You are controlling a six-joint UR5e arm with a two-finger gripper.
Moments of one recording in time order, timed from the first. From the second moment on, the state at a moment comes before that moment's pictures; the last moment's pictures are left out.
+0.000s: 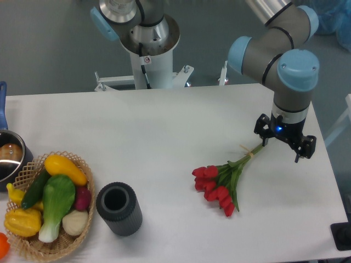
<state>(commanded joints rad) 2.75 -1.99 -1.54 -0.97 1.57 1.43</state>
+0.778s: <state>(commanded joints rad) 2.74 -1.99 -1.68 -0.89 1.49 1.39</state>
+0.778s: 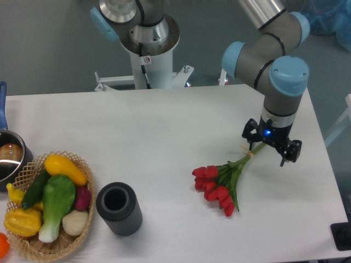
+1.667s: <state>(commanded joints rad) 2.70 -2.06 -1.68 -0.88 1.52 1.38</state>
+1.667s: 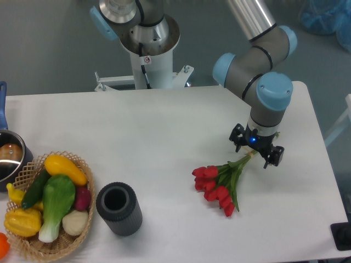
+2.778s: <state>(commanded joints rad) 2.64 -2.07 -1.72 -0.87 1.51 1.38</state>
